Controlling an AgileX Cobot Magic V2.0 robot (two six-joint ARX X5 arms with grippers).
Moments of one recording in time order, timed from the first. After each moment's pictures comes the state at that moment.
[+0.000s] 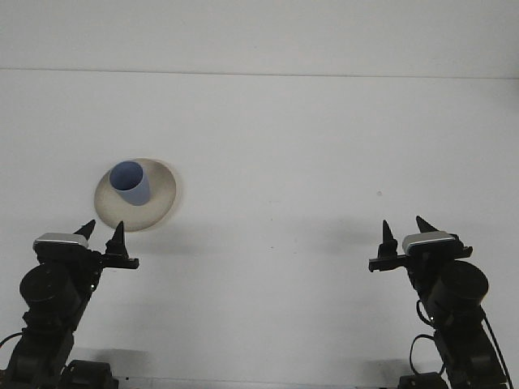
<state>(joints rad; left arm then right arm) -0.06 0.51 0.60 -0.22 -0.03 -0.02 0.14 0.62 0.58 -0.21 -0.03 0.00</state>
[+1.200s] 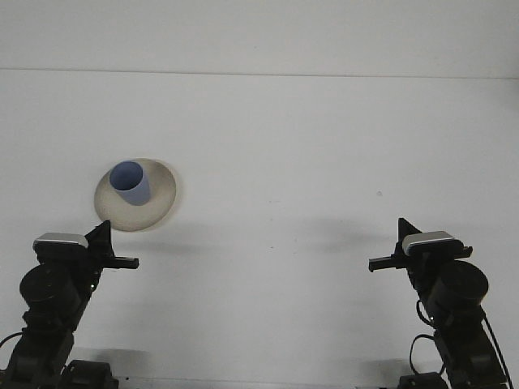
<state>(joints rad) -0.06 0.51 0.60 -0.22 -0.03 -0.02 0.14 0.62 0.58 -0.21 -0.03 0.00</state>
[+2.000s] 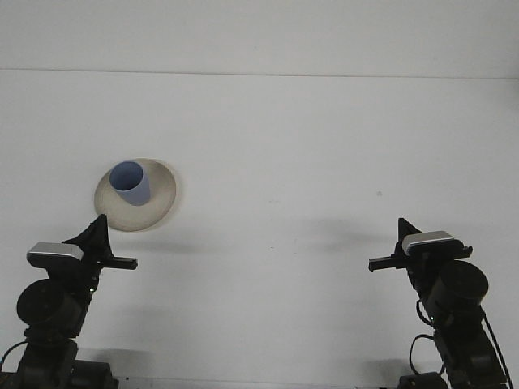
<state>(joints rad) -0.06 0.41 0.47 0.00 -0.03 -0.02 0.14 0.62 0.58 -0.21 -0.03 0.00</state>
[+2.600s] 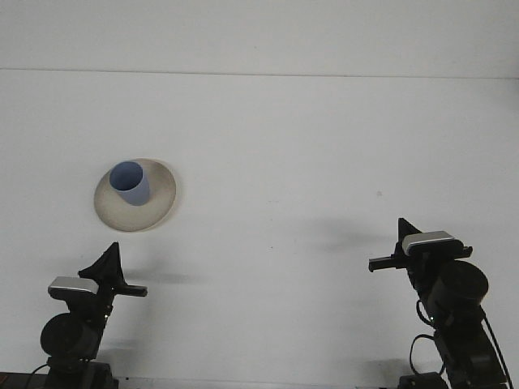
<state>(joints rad) -0.08 0.05 0.11 0.07 -0.03 -0.02 0.14 0.62 0.58 -0.21 -0.03 0.00</state>
